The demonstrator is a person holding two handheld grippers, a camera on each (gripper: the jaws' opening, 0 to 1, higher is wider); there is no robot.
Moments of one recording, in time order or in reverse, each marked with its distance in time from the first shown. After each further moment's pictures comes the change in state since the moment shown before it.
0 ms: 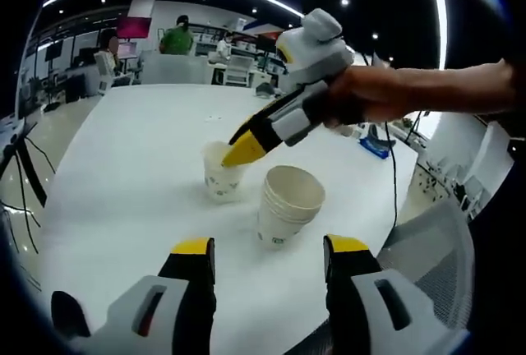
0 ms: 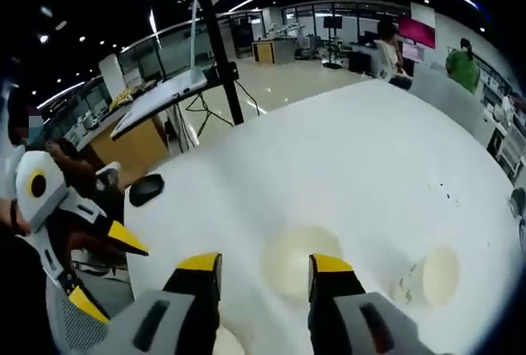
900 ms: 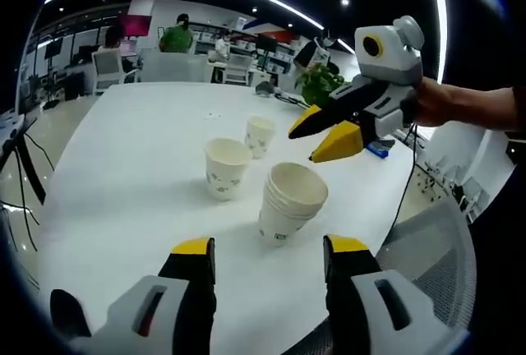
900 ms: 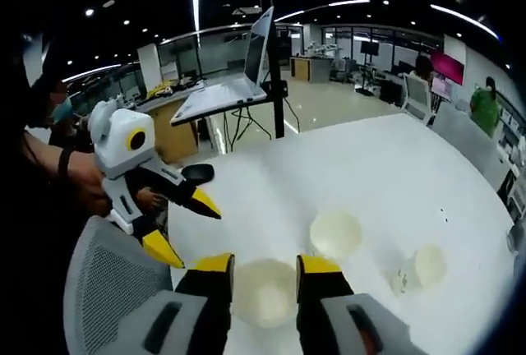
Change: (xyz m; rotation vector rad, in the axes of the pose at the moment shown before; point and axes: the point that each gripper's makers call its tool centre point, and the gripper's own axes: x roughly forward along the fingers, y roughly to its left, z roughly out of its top) left arm -0.002 0.002 -0.007 -0.010 0.014 -0.013; right arm -0.085 0.060 -0.022 -0.167 -0.106 0.087
